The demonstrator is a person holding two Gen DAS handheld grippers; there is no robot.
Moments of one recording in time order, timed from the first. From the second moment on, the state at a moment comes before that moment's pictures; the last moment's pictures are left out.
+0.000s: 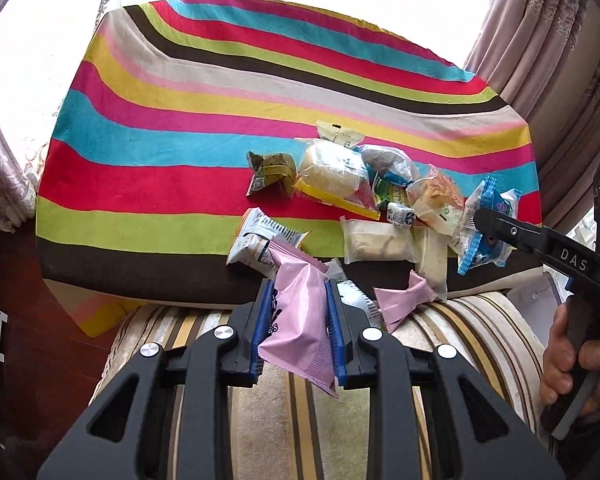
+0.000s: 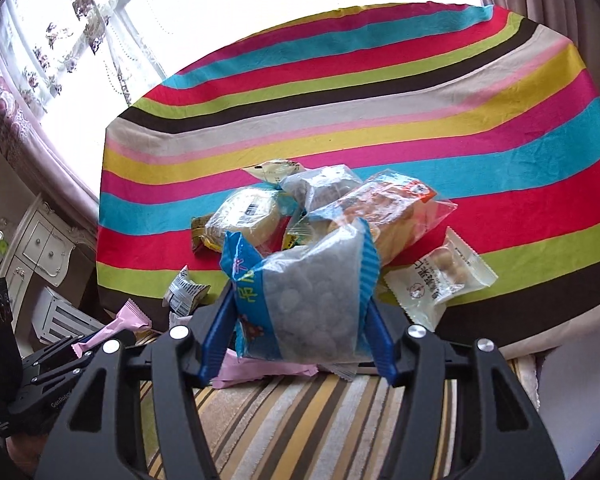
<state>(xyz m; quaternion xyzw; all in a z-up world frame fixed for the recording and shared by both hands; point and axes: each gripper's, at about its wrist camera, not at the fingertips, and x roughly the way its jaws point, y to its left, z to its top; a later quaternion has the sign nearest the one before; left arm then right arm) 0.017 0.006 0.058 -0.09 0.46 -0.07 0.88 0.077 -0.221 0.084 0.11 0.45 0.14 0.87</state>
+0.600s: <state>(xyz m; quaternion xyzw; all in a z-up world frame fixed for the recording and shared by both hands) 0.034 -0.171 0.067 -0.03 0.48 -0.23 0.85 0.017 -0.392 0.060 0.19 0.47 0.04 0.86</state>
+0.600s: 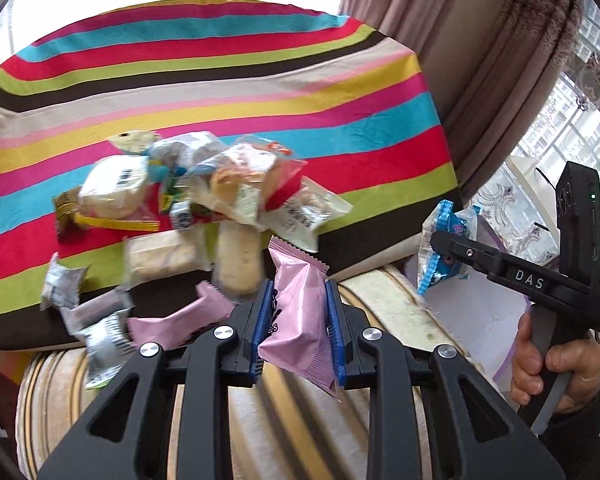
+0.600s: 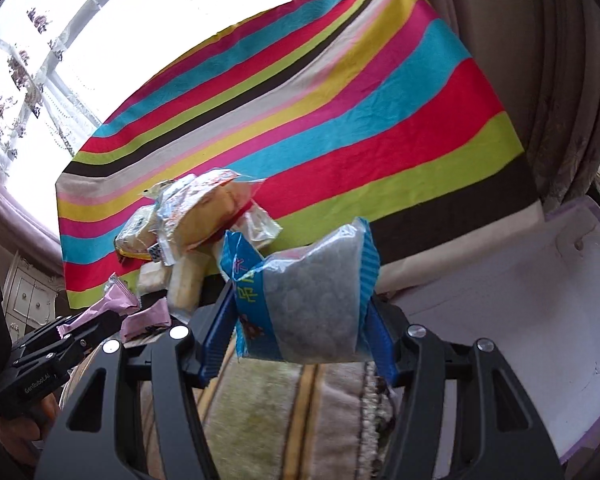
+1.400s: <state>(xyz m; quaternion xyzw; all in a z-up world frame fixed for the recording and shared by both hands) 0.052 -0.361 0.013 0.04 0.56 -0.33 0.76 -0.029 -0.509 -0.010 0.24 0.50 -0.07 0.83</state>
